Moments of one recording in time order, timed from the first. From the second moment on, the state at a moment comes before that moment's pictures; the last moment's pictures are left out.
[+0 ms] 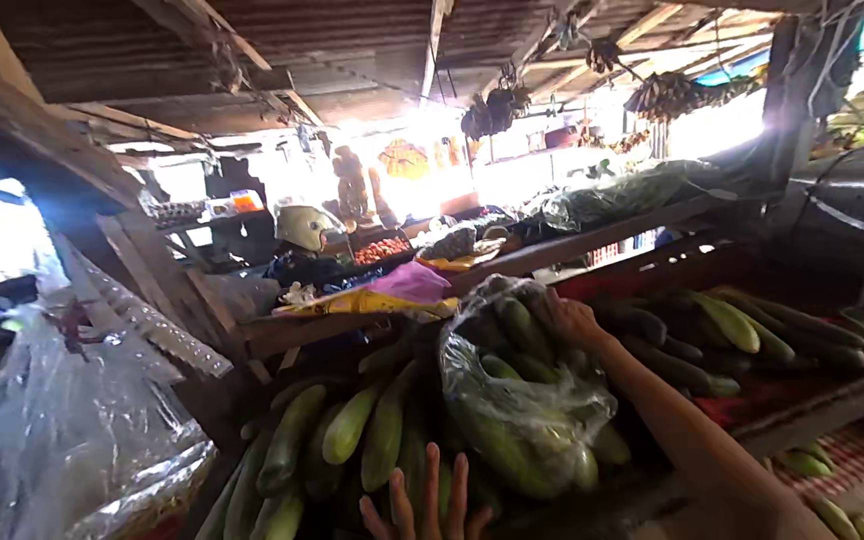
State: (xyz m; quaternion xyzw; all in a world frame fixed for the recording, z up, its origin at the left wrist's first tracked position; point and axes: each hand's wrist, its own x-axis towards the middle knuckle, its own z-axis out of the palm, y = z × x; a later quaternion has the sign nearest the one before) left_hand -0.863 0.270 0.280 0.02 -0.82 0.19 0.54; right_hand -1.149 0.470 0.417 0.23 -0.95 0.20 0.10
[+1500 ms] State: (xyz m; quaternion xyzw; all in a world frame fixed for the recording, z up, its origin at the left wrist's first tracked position) left_hand -0.955 0.304 0.475 -0.12 -0.95 -0.11 0.27; right_hand -1.132 0.483 0.440 0.42 -0.85 0.29 -0.16
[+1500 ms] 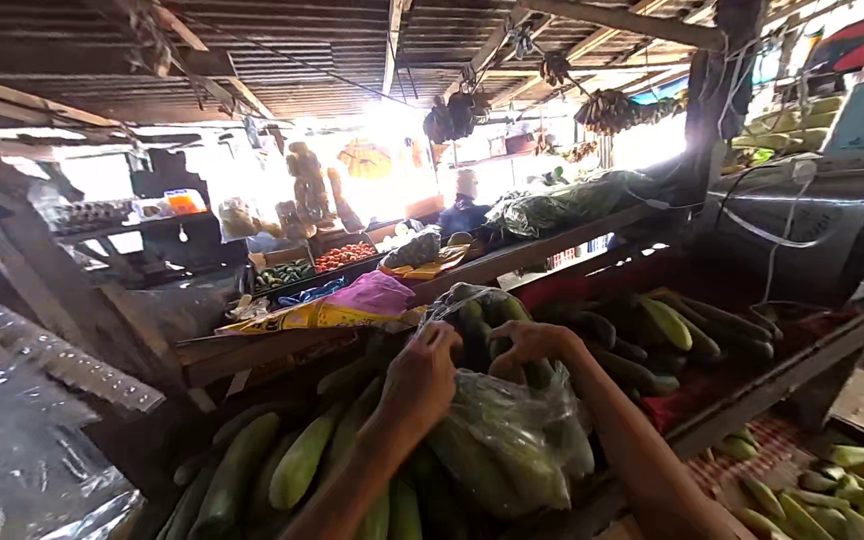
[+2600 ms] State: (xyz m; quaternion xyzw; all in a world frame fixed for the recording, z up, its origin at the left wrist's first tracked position) left_hand -1.071 0.284 0.533 -0.06 -0.98 0.10 -0.14; right_hand -1.105 0.464 0.404 0.50 -0.77 0.35 0.19
